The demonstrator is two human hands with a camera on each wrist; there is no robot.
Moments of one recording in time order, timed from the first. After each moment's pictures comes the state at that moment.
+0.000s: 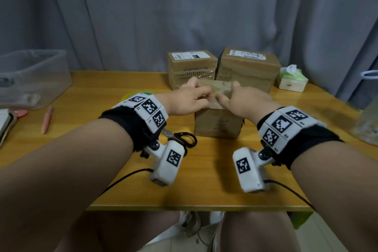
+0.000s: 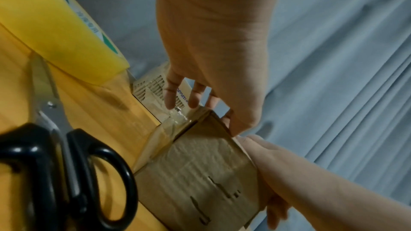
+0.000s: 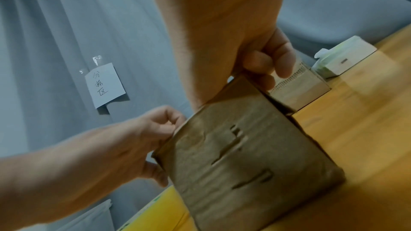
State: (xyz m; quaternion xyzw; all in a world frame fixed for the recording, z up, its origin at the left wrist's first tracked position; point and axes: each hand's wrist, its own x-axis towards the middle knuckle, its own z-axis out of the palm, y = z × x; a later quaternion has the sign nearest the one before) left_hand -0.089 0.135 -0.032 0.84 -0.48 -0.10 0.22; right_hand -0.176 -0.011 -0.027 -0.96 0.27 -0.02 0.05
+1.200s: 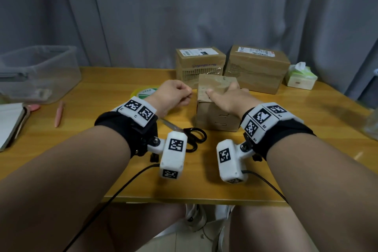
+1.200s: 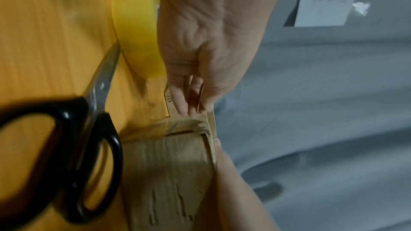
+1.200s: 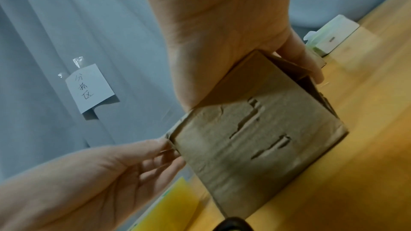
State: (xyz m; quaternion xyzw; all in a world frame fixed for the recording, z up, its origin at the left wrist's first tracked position) left_hand -0.069 0.166 -0.053 0.77 -0.21 -0.13 0.59; right_hand -0.156 0.024 -0.038 -0.91 0.34 0.01 0.24
